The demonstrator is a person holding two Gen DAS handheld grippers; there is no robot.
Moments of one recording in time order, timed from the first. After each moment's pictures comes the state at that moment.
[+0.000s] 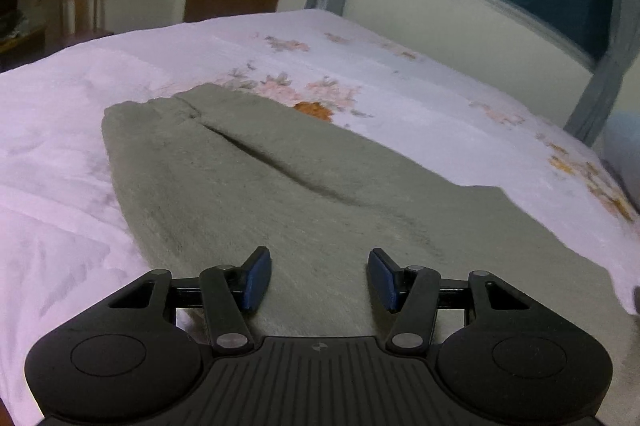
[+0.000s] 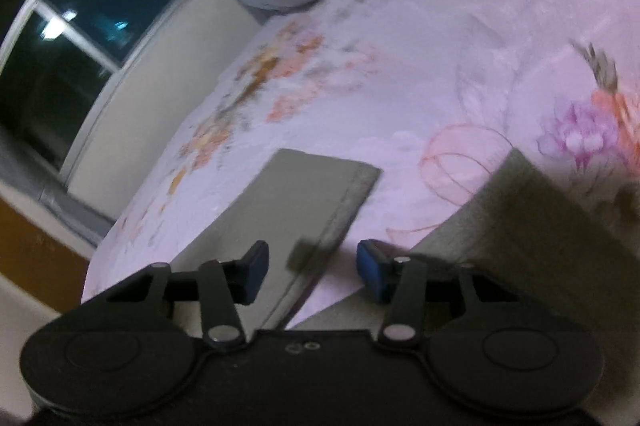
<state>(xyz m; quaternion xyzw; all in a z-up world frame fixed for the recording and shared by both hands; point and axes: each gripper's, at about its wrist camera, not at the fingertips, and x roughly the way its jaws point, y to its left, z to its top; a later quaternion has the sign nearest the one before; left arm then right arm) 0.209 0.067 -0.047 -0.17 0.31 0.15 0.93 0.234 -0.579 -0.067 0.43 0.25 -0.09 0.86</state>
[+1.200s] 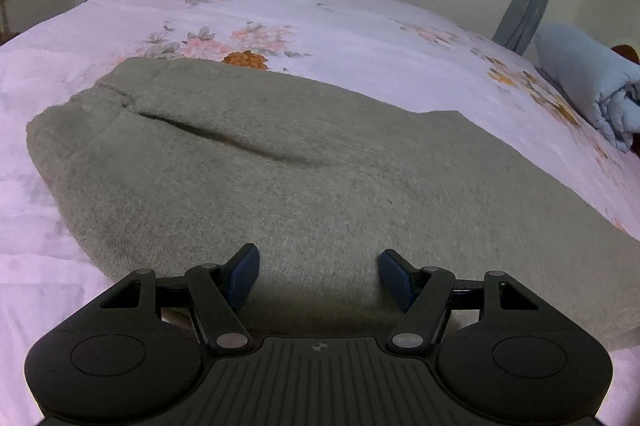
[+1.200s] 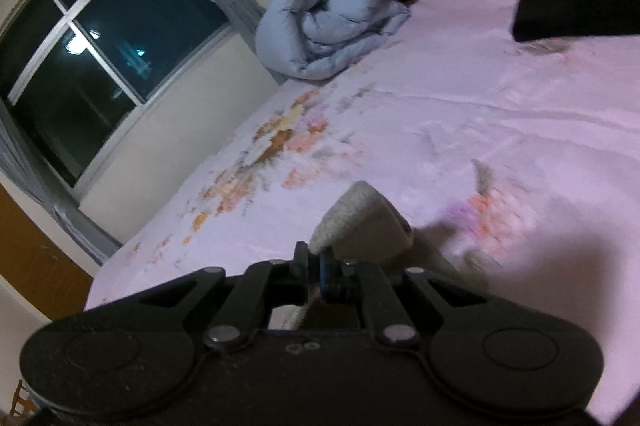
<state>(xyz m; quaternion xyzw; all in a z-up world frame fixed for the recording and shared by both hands) 0.227 0.091 -0.052 -0.12 0.39 -0.01 0.91 0.103 -0.583 0.016 0.36 0.20 -0.12 0.90</state>
